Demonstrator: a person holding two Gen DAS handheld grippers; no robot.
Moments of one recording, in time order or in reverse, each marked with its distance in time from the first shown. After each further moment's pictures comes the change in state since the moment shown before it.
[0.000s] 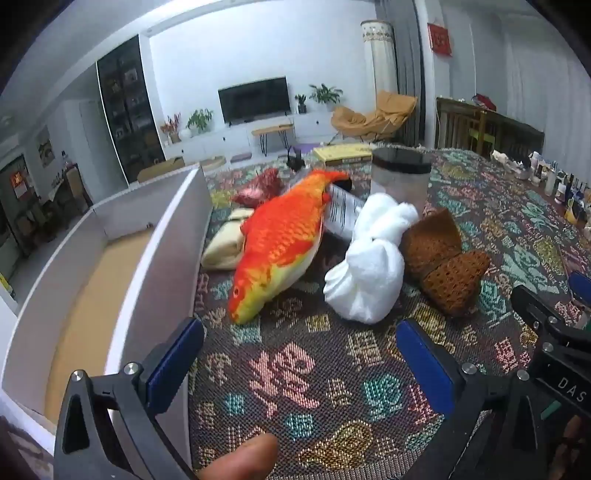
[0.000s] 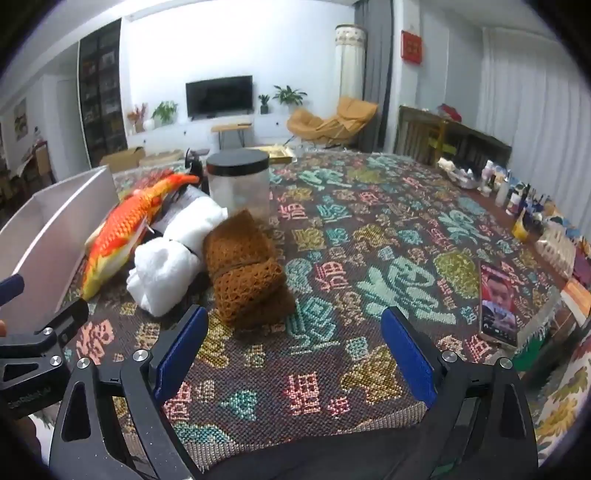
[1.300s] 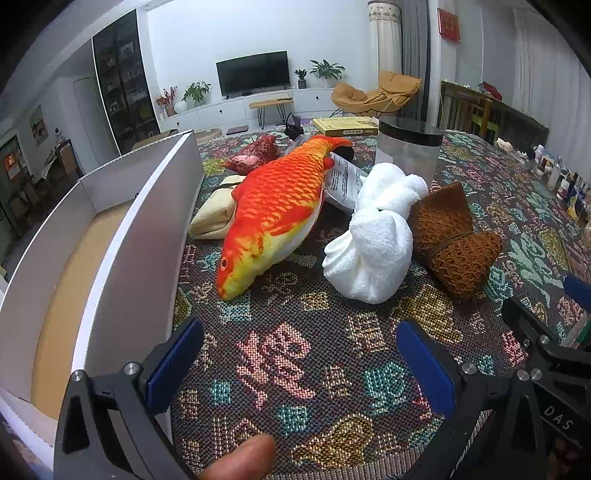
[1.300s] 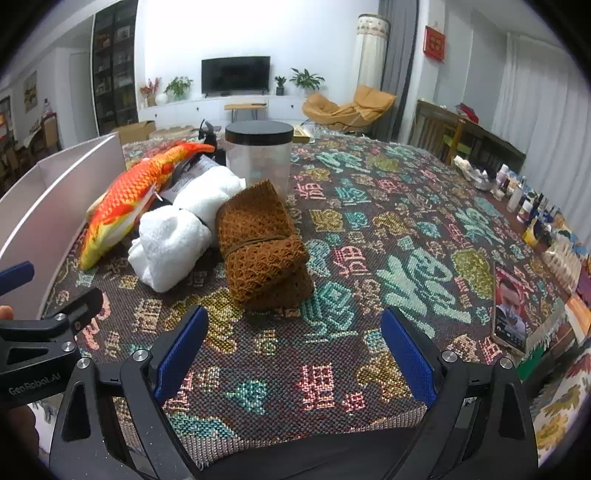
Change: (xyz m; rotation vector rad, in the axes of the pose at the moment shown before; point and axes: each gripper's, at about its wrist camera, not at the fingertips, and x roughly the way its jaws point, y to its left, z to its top) left arm 0.023 0.002 -0.005 -0.028 0.095 -0.030; right arm 0.020 0.015 -0.006 -0.079 0.075 0.018
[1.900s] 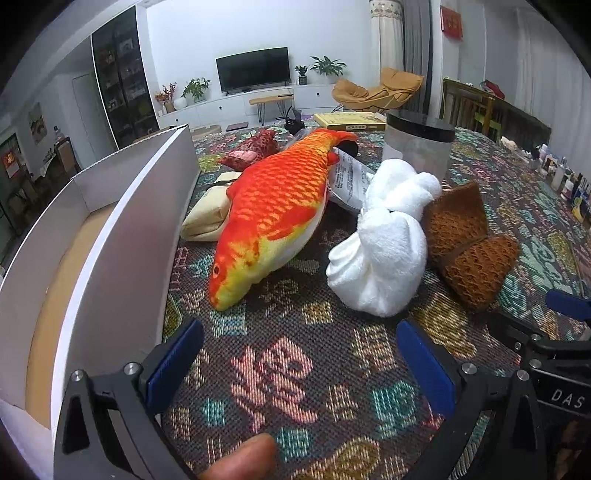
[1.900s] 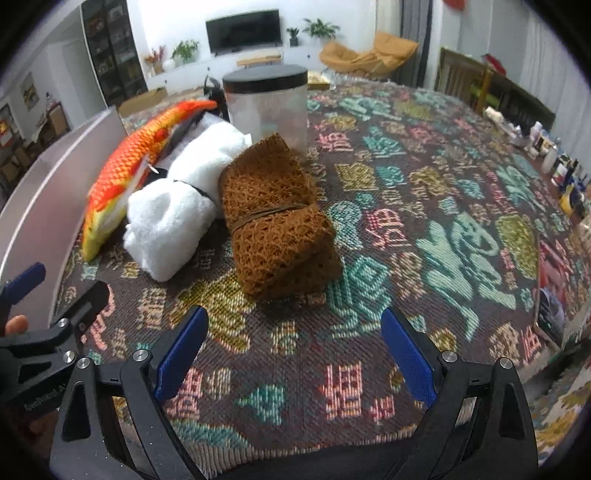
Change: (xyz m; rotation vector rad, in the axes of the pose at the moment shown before) left arm 0.026 0.001 0.012 -0.004 0.014 0.009; right arm 0.052 -0.005 0.018 0.039 0.231 0.130
